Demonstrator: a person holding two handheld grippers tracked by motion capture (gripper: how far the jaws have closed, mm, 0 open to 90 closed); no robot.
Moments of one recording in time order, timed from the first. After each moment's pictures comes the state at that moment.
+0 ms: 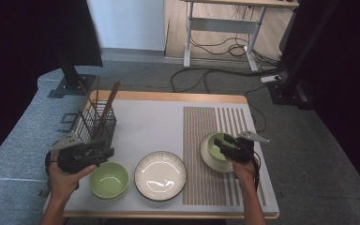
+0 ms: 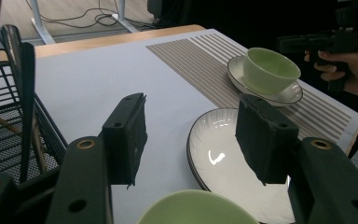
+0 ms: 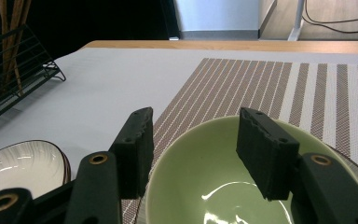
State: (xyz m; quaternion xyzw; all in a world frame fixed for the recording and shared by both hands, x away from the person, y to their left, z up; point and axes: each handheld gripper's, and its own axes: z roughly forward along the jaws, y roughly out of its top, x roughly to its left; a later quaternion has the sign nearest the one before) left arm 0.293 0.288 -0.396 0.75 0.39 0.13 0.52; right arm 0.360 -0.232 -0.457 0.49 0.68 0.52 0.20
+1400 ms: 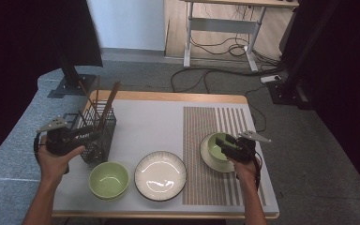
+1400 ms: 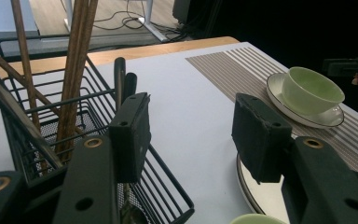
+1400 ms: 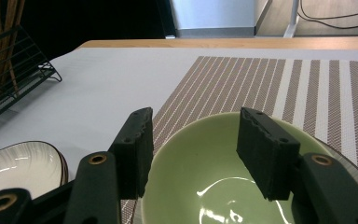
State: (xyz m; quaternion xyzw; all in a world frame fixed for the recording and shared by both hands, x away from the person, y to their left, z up) left arm 0.333 0.326 -0.385 0.73 0.43 0.15 0.51; right arm 0.359 -0.236 -0.455 0.50 0.67 0.51 0.19
